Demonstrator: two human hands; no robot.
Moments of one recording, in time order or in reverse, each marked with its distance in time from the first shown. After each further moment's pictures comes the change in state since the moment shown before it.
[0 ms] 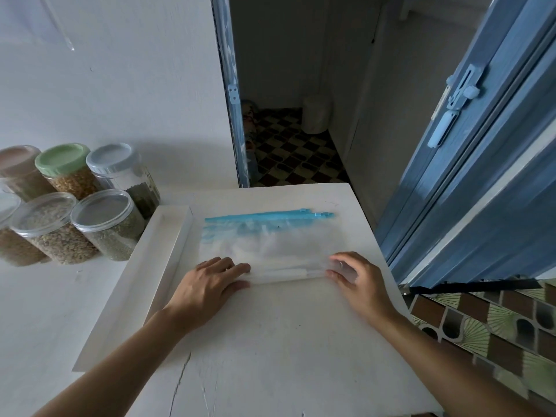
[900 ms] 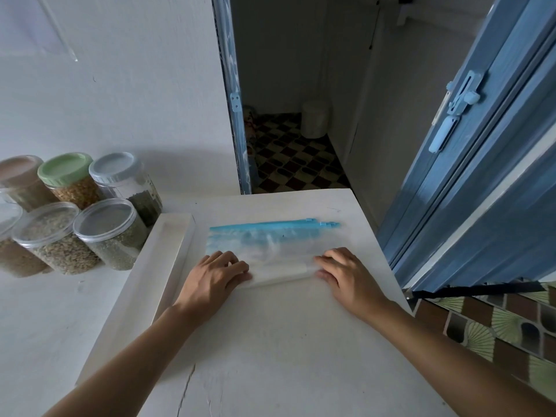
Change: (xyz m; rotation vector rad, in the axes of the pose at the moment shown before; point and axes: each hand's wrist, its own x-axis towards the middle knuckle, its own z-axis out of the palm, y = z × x) left_hand 0.021 -0.012 0.006 0.051 0.078 -0.073; right_hand 0.032 -0.001 0.017 -0.400 -0.167 -0.347
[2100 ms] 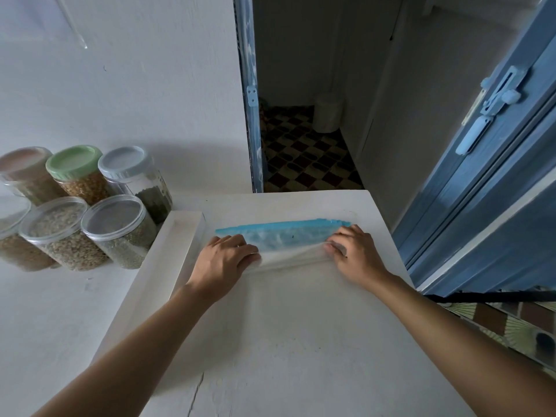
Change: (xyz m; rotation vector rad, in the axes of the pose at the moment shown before) left_hand 0.035 -0.024 0.005 0.021 0.032 -0.042; right_hand 0.064 0.032 0.020 0.037 -0.010 0.161
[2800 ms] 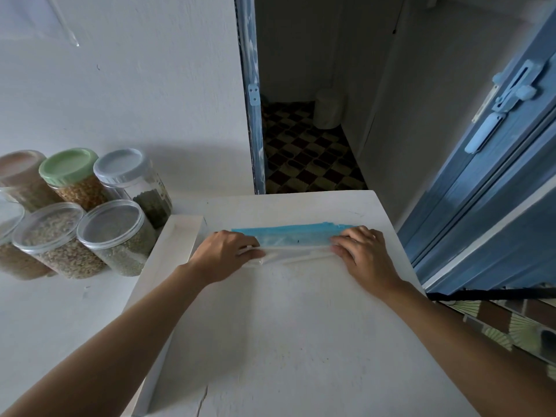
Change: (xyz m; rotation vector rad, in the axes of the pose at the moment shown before) left_hand 0.036 -0.031 0.000 -0.121 -0.302 -0.017; right_hand -0.002 0.010 0.005 -0.132 0.111 -0.104
